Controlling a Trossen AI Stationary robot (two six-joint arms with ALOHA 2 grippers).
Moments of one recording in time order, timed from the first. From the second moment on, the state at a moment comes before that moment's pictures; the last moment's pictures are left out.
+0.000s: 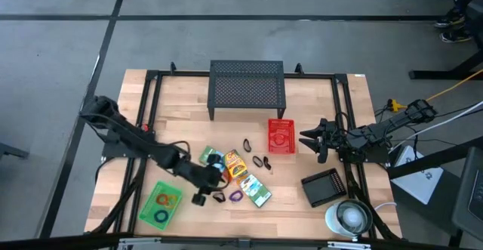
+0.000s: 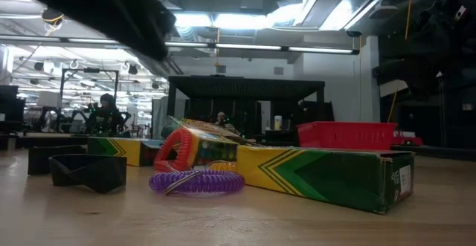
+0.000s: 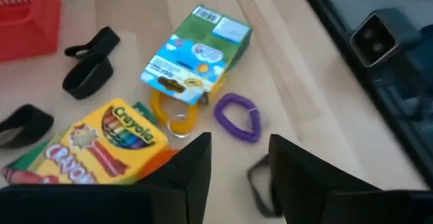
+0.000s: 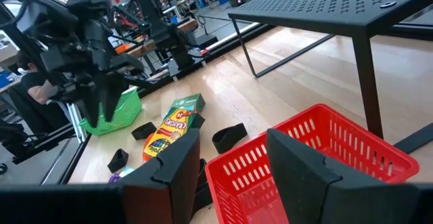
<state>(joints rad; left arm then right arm) -0.46 1.50 0.87 -0.08 -0.14 -0.14 0.46 0.28 0.02 0.09 0.62 0.54</state>
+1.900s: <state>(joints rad) -0.33 1.63 0.87 -0.22 -0.12 -0.12 0.46 0.28 0.02 0.06 0.62 0.55</state>
